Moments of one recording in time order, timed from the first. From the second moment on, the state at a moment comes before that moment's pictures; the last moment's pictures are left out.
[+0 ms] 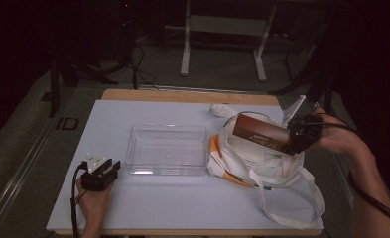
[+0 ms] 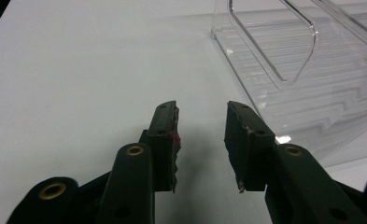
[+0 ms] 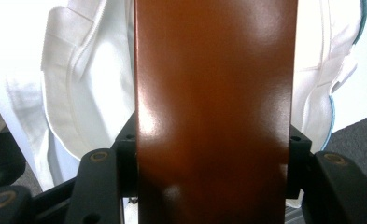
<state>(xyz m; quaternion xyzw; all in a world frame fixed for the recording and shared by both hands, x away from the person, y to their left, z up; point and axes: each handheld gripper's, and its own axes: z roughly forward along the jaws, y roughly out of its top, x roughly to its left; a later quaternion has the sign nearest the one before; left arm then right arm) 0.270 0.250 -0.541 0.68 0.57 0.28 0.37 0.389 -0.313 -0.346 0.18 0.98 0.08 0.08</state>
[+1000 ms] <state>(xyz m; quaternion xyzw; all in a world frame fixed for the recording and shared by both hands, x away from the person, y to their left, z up) 0.270 0.250 -0.540 0.68 0.57 0.28 0.37 0.389 -0.276 -0.338 0.13 0.98 0.09 0.07</state>
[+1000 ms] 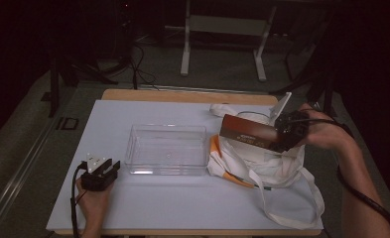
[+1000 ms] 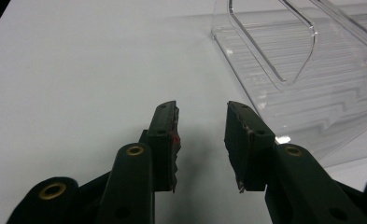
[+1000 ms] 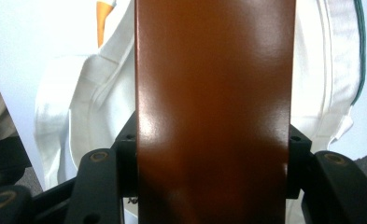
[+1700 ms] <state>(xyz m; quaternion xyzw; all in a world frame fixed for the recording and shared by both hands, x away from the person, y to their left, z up) 0.270 0.250 -0.540 0.68 0.57 0.28 0.37 0.395 -0.242 -0.340 0.10 0.99 0.11 0.07</state>
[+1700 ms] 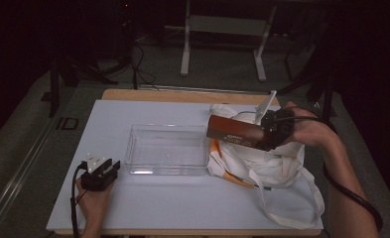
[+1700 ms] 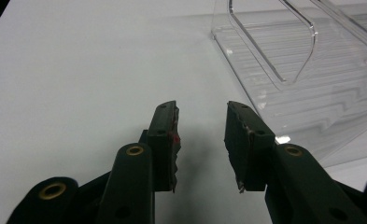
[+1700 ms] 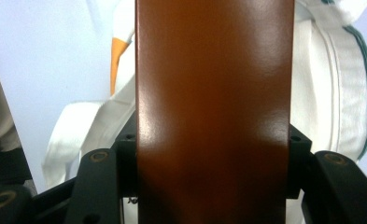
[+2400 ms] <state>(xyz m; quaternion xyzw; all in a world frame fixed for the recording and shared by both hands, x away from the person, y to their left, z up) 0.270 0.250 -0.540 0.68 0.57 0.28 0.37 0.398 -0.212 -0.341 0.07 0.99 0.11 0.06</state>
